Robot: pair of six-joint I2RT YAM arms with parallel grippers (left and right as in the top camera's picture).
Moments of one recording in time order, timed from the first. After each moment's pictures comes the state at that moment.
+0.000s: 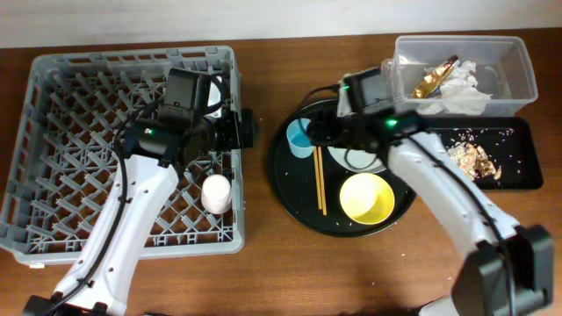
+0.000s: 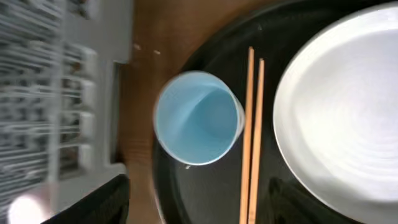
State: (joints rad) left arm -0.28 1.53 1.42 -0.83 0.18 -0.35; right arm 0.35 1.68 1.34 -0.64 -0.19 0.46
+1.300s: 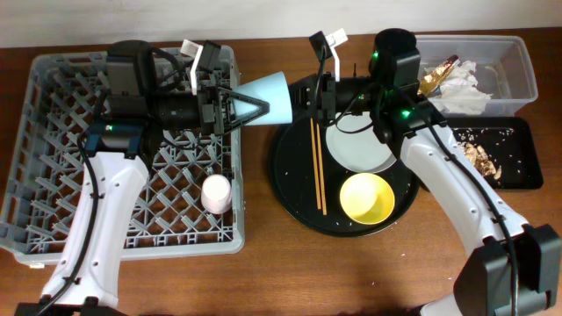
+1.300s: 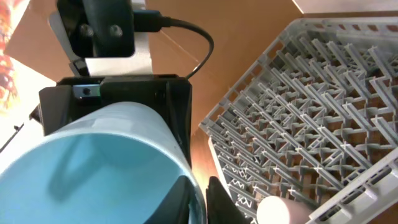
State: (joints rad) left arm -0.09 1.53 1.42 -0.42 1.33 -0.36; right arm 0.28 1.68 1.38 0.05 -1.22 0.61
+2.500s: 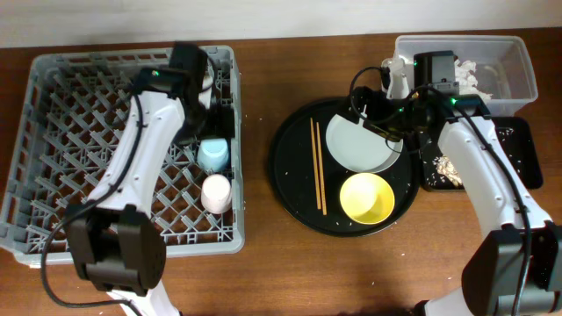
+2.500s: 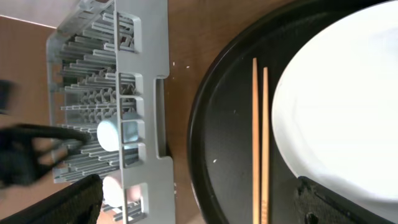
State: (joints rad) left arm -0.18 1.92 1.78 -1.21 0.06 -0.19; right arm 0.03 1.69 1.39 -0.71 -0.66 0.39
